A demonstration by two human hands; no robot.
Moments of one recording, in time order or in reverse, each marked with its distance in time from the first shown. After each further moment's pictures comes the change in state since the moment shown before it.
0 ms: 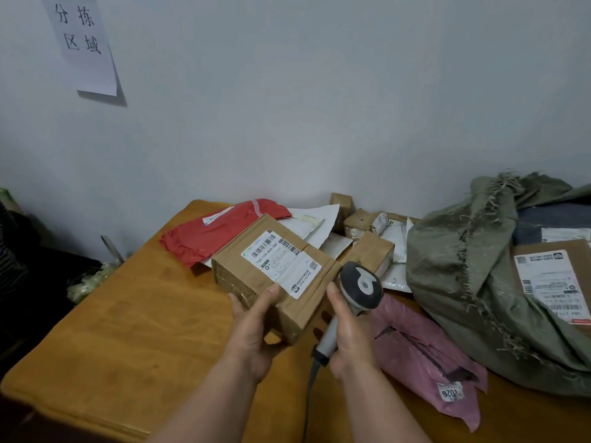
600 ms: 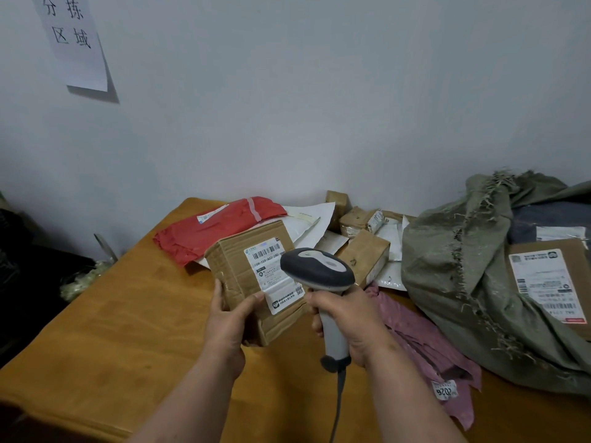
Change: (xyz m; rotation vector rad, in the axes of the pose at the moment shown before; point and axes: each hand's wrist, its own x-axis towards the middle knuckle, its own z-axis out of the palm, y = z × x) left_hand 0.024 0.006 -0.024 0.131 0.087 0.178; right_hand -0.013 -0.055 -0.004 -0.534 -0.450 -0.134
